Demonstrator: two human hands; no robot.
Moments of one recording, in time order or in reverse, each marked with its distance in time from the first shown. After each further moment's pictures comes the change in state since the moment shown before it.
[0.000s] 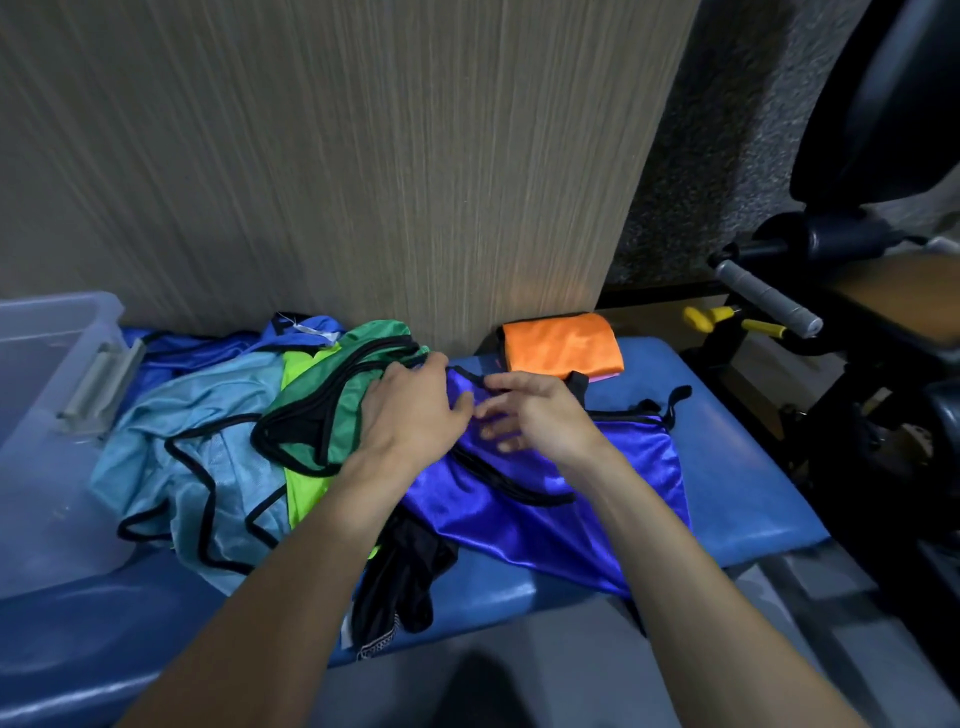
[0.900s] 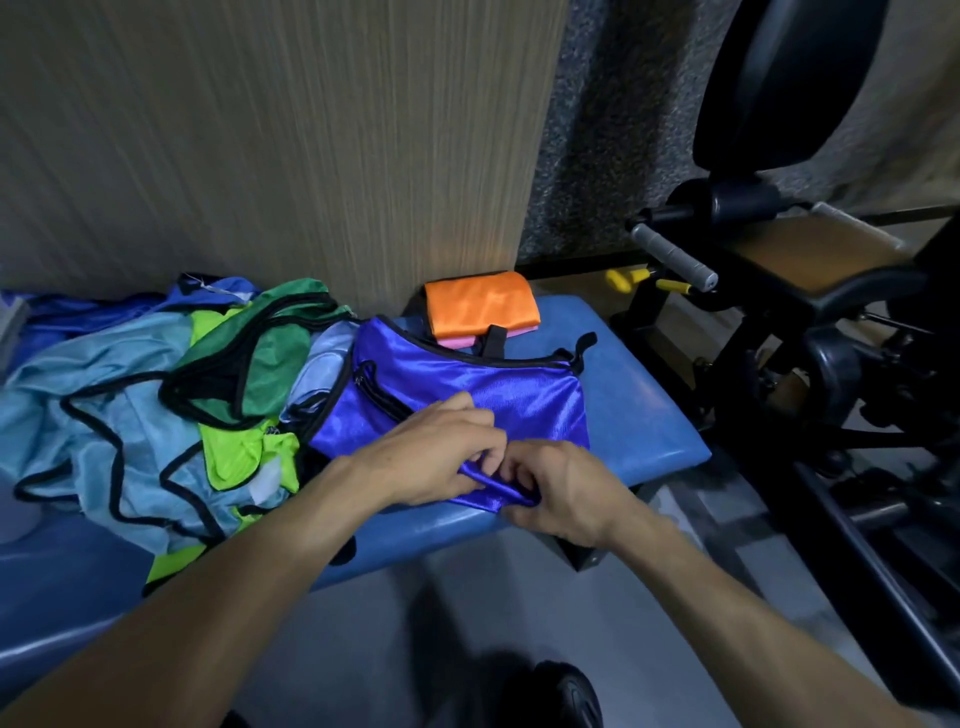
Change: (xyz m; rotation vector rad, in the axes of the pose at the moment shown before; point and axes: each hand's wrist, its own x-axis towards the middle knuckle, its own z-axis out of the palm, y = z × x) left_hand -0.058 0.048 0.048 -0.144 -0.309 0.920; right_hand -0.109 0.083 -0.085 -1.031 -0.091 -0.326
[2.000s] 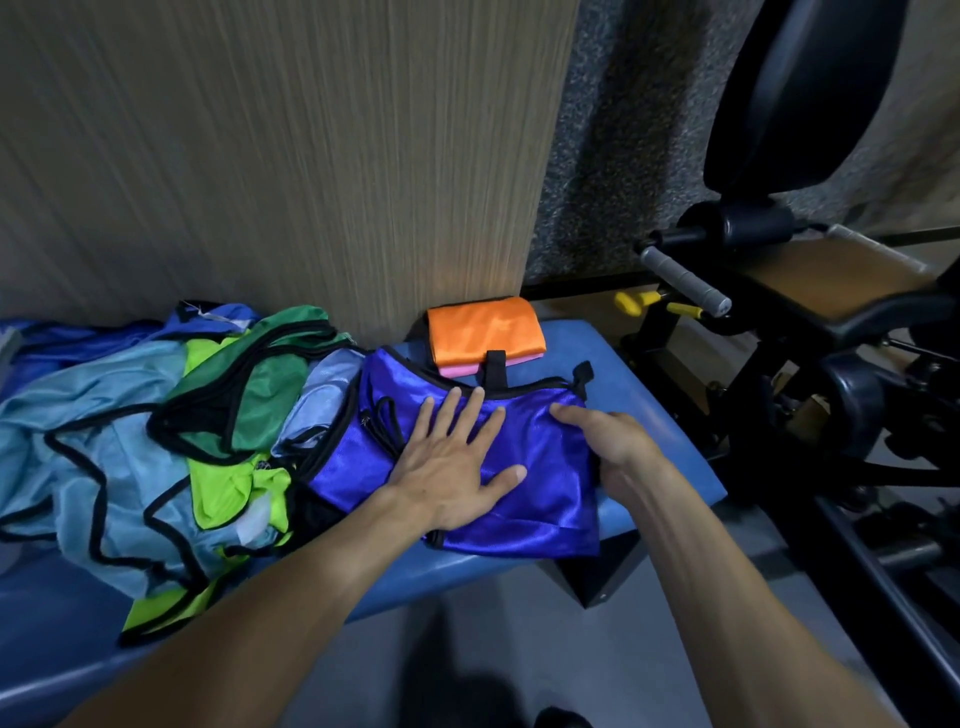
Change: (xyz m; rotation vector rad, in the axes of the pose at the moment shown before) left_hand 0.036 -0.013 0.038 0.253 -0.099 -0.492; right_hand 0.060 0.040 -0.039 1.174 0.335 0.847
